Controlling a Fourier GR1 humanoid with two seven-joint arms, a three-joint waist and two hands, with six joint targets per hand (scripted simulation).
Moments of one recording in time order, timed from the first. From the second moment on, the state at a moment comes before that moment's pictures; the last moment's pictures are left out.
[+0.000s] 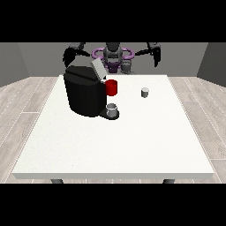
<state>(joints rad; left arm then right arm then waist) 0.05 0.18 0.01 -1.56 -0.06 -0.11 -0.16 0.05 -0.02 -0.07 -1.58 -0.01 -0.10 -0.08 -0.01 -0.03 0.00</state>
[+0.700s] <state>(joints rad) -0.25 0.30 0.13 -1.26 -0.09 -0.15 -0.05 -0.06 -0.02 -0.03 -1.57 -0.02 -0.09 -0.08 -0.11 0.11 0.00</state>
